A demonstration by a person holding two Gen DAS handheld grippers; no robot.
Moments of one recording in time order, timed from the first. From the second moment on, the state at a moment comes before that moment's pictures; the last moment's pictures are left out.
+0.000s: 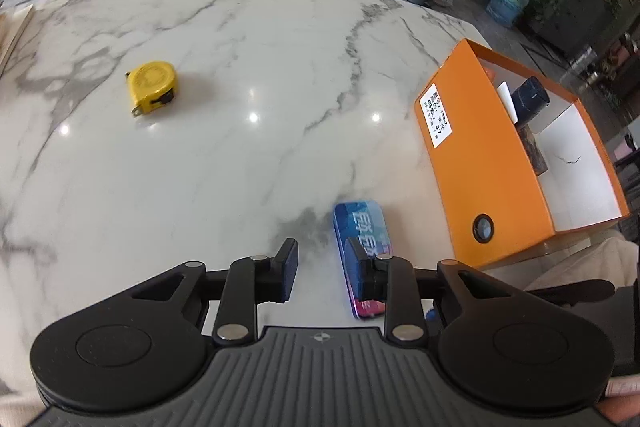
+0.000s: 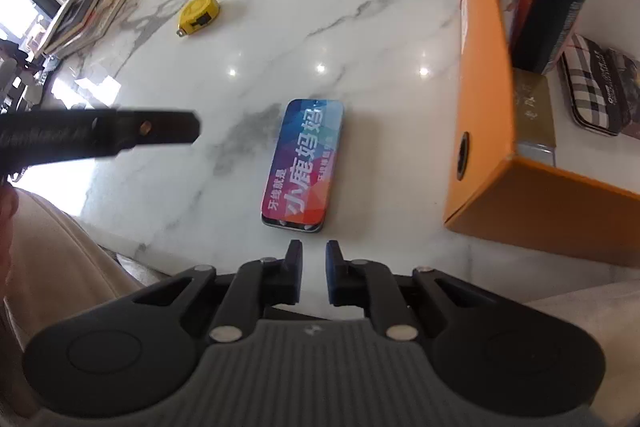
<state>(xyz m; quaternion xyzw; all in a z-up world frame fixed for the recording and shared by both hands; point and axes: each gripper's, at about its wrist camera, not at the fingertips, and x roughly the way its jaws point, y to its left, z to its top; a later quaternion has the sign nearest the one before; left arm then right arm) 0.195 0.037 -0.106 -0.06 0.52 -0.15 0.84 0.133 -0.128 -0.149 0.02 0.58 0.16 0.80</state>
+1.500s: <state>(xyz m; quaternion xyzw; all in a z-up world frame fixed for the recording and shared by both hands) 0.302 0.087 -0.146 -0.11 0.55 -0.13 0.81 0.220 -0.083 -0.162 -0.05 0.57 0.15 0.80</state>
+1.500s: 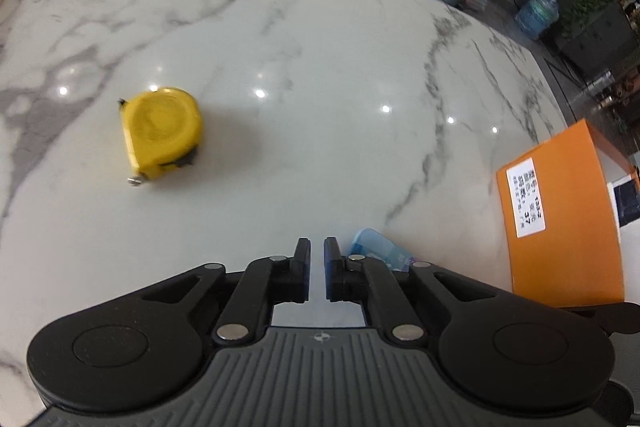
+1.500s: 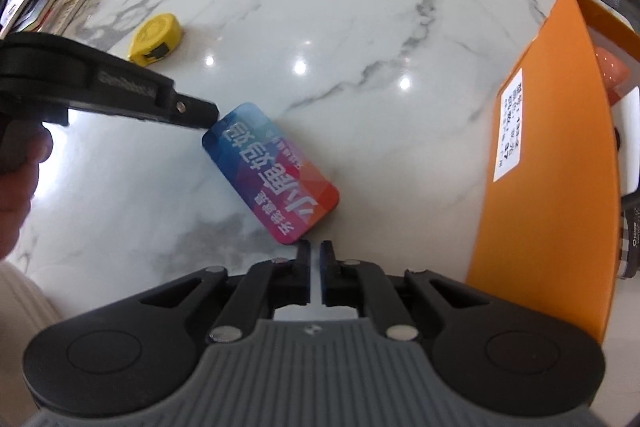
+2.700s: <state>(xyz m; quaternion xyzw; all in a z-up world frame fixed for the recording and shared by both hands) 0.345 0.129 -0.156 -0.13 0.49 0.04 0.86 0.300 -0.039 -0.173 0.00 0.57 0.14 0.81</state>
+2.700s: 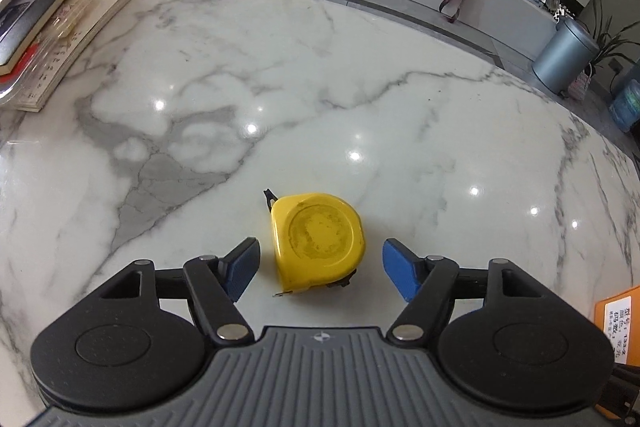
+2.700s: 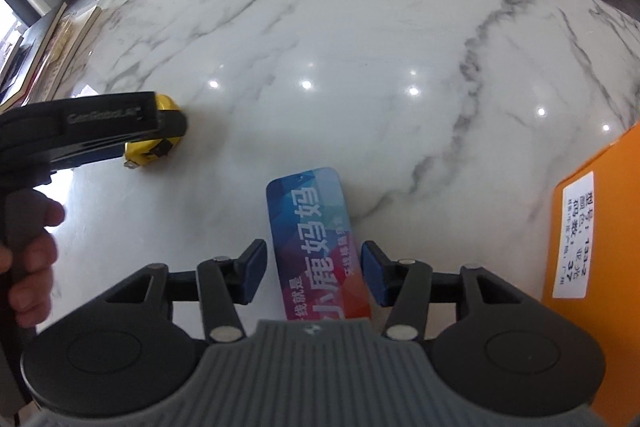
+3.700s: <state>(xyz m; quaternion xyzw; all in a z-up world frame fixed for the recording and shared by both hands) 0.262 0.111 -0.106 -0.12 0.50 -0.02 0.86 0.274 -0.042 -0.167 -0.03 0.54 0.16 0.83</state>
